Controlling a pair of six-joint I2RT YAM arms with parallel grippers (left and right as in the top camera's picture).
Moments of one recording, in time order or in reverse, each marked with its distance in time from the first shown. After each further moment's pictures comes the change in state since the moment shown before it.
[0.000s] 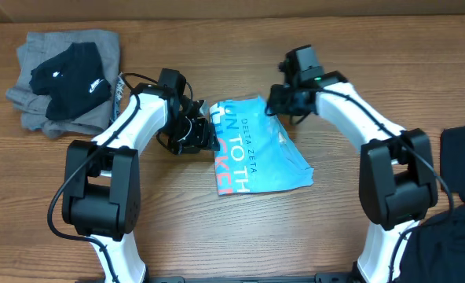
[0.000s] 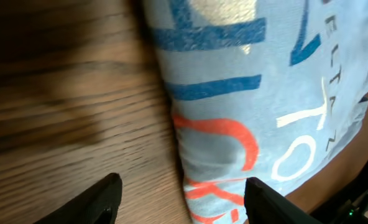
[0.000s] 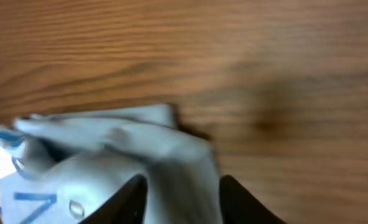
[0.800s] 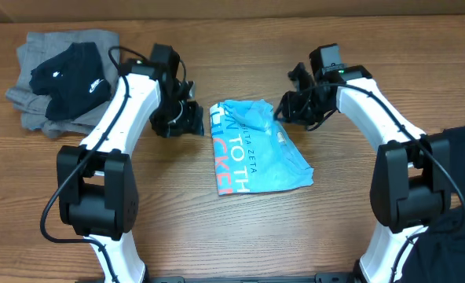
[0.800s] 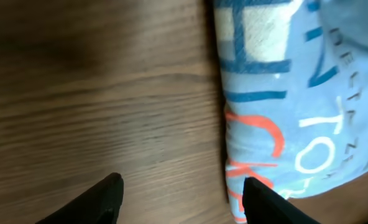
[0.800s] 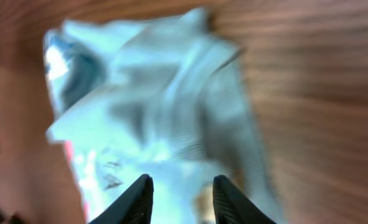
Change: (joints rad) left arm 0.029 0.000 0.215 -0.215 -0.218 0.018; right arm -0.063 -0.043 0.012 -0.225 -0.269 -0.175
